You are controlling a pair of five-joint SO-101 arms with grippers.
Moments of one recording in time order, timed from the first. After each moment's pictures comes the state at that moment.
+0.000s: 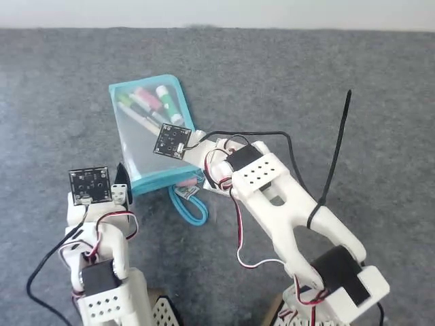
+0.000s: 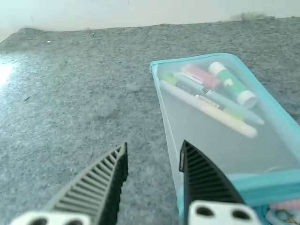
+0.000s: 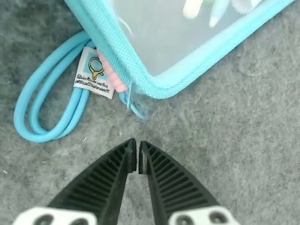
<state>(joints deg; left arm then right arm) -22.4 -103.1 94.2 48.7 -5.1 -37.5 -4.5 25.8 52.1 39.8</state>
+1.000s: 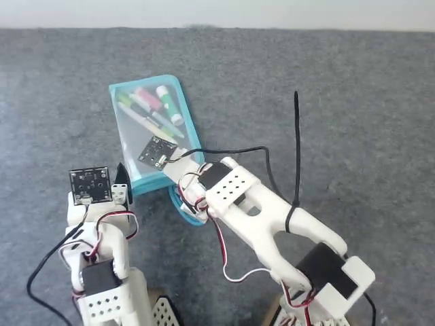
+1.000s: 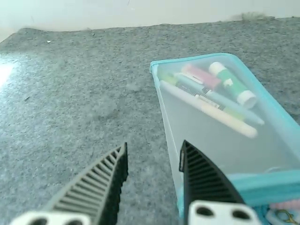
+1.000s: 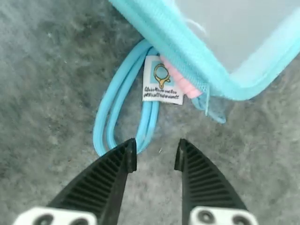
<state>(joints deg) -22.4 -103.1 94.2 48.7 -5.1 -47.8 0.1 25.8 56.9 15.6</state>
